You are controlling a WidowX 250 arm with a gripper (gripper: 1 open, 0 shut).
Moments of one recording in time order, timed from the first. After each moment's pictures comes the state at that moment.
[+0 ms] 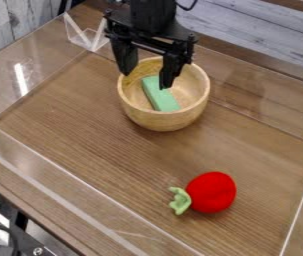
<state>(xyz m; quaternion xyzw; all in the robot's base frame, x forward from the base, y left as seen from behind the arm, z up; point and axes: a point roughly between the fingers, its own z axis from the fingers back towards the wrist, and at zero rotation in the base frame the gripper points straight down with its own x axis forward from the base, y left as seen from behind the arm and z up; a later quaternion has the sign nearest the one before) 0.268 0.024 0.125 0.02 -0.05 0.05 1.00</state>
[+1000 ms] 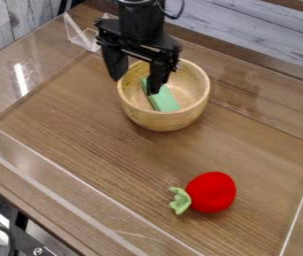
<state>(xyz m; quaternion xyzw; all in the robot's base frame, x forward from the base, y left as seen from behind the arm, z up) 0.264 0.046 0.117 0.02 -0.05 0.04 1.00</state>
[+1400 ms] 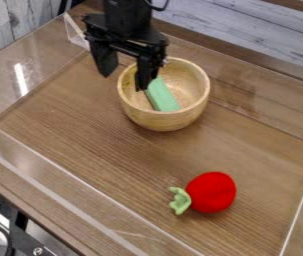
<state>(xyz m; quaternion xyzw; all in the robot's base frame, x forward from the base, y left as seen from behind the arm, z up) 0.256 0.057 0.119 0.01 -0.05 0.04 1.00</state>
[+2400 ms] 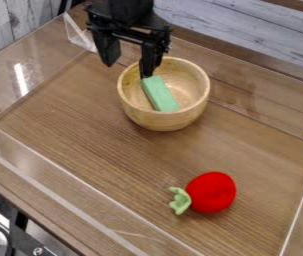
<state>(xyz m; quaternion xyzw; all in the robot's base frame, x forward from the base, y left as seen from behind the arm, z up) 0.269 0.056 0.127 0.01 -0.05 0.06 1.00</state>
